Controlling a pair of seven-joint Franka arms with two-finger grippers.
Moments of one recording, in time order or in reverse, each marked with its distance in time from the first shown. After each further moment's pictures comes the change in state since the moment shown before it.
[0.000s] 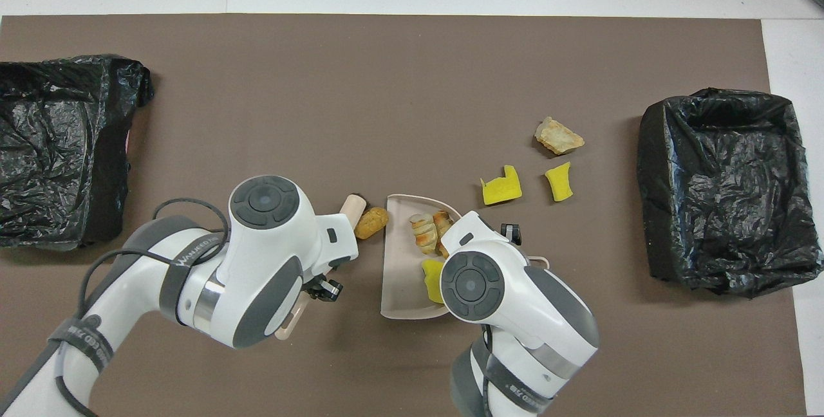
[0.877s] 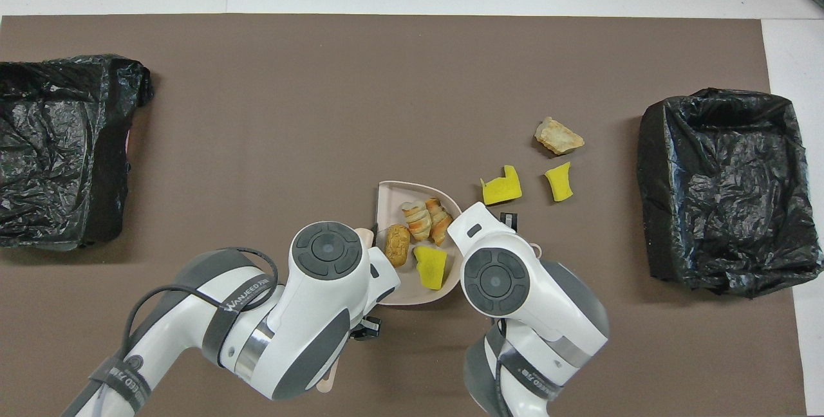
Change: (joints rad) left arm -0.100 -0.031 0.000 0.002 -0.041 -0.077 -0.438; right arm -0.034 0.017 0.001 -0.005 0.008 0.144 -0.001
